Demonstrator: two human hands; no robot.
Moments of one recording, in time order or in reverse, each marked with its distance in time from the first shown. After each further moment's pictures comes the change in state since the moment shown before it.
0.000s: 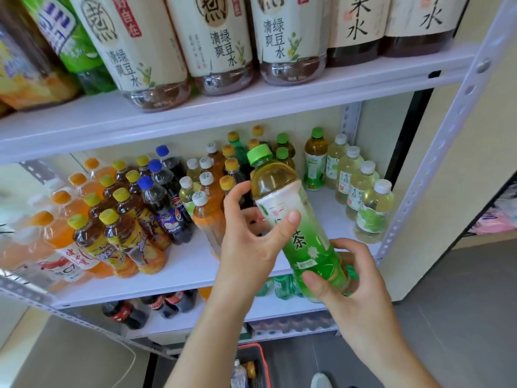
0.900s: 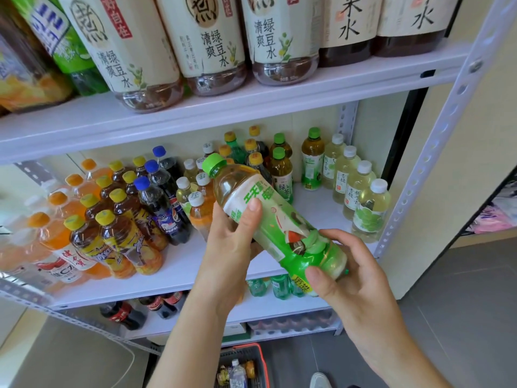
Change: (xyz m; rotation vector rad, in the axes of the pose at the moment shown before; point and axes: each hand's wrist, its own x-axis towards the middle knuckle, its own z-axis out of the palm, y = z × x) left_hand 0.008 -0.003 -0.012 -0.245 -0.009 -0.109; right_hand 0.002 -0.015 -0.009 0.354 -0.199 0.012
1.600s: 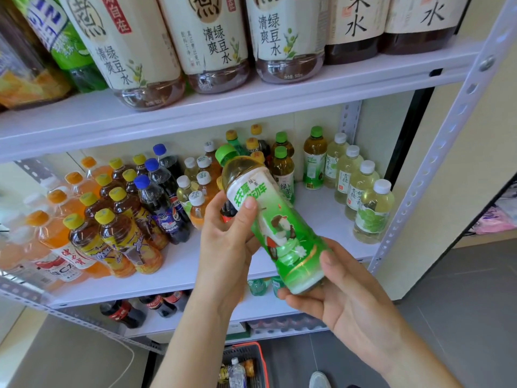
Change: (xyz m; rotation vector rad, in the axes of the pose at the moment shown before) left_hand 0.006 -0.002 -0.003 -0.152 0.087 0.006; right_hand 0.012 -0.001 0.001 0.540 -0.226 0.371
